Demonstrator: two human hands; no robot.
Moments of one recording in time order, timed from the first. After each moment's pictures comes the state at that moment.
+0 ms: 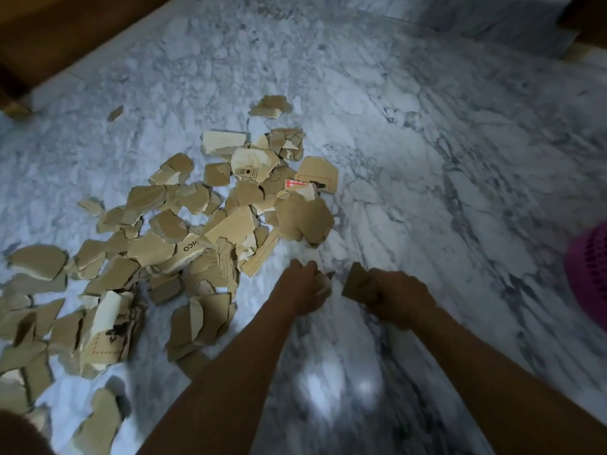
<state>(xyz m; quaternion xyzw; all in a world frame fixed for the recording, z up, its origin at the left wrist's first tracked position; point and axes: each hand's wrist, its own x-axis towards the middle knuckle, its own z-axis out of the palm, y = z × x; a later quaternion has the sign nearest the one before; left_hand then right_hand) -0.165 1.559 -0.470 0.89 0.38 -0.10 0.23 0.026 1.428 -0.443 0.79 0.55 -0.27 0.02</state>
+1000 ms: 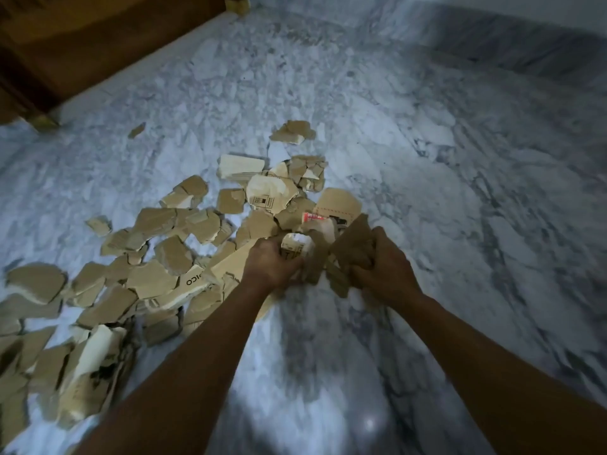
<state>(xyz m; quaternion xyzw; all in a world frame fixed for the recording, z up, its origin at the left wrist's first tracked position) -0.164 1.679 -0.424 0.75 0.57 0.08 0.32 0.045 1.568 -0.445 0.78 0.49 -0.28 -0.29</state>
